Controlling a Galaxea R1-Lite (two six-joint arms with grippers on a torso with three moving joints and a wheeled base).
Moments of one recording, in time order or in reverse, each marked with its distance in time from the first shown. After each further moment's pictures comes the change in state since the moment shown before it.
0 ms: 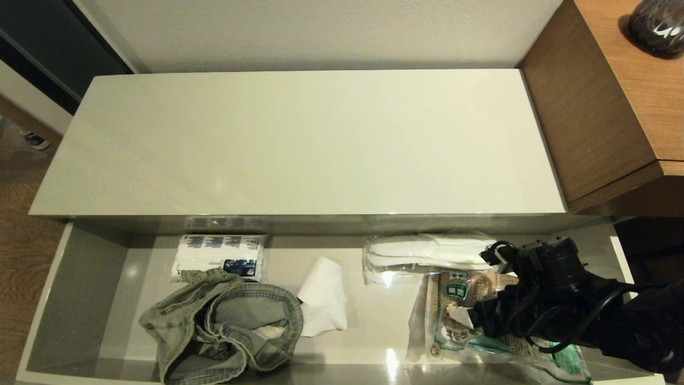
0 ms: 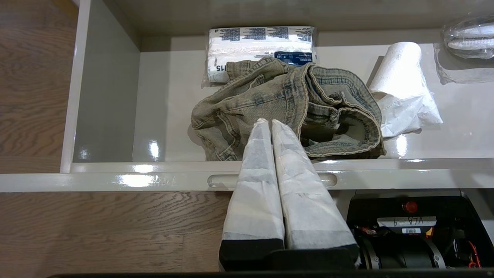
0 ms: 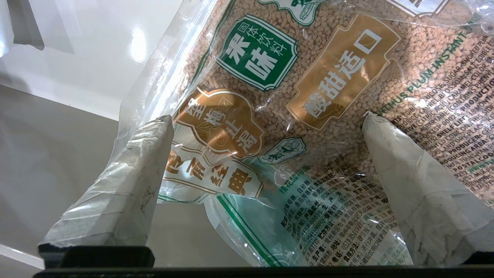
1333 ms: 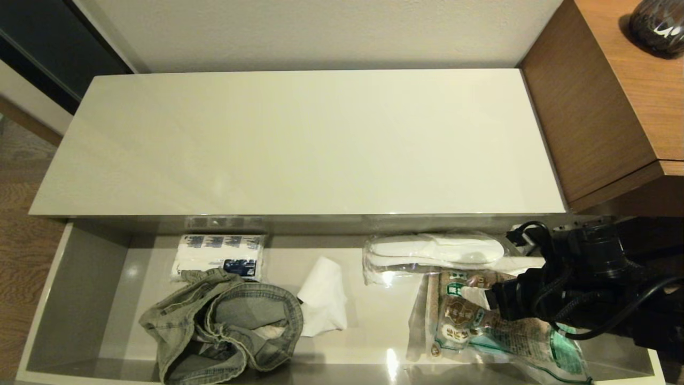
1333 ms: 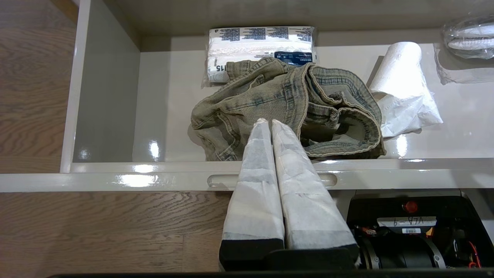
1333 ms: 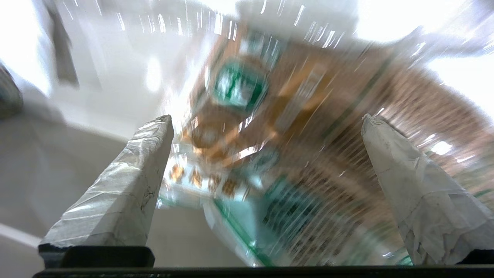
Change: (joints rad) left arm 0.000 0.000 0.000 0.000 0.000 0.000; right arm -0.073 -0.127 -0.003 0.008 0.058 -0.001
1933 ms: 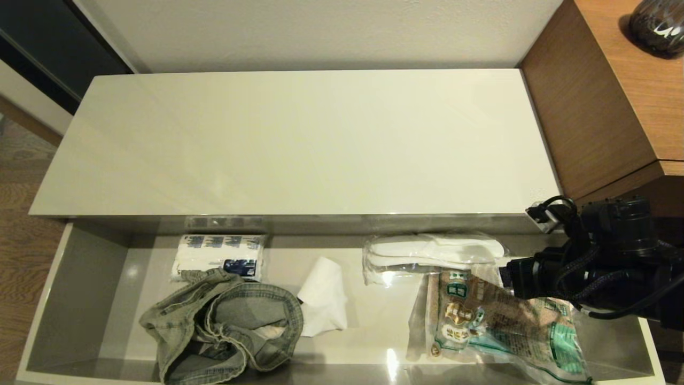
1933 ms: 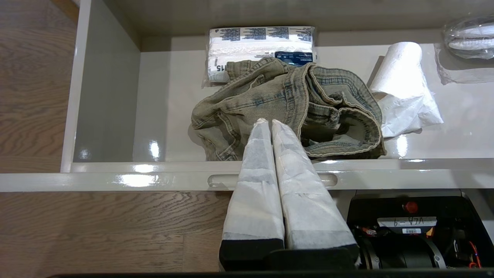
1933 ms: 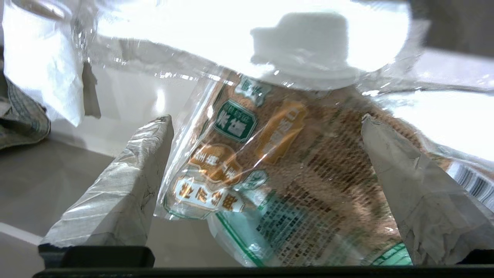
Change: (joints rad) left arm 0.000 0.000 0.000 0.000 0.000 0.000; right arm -0.047 -0.093 -0.067 0.087 0.030 0.003
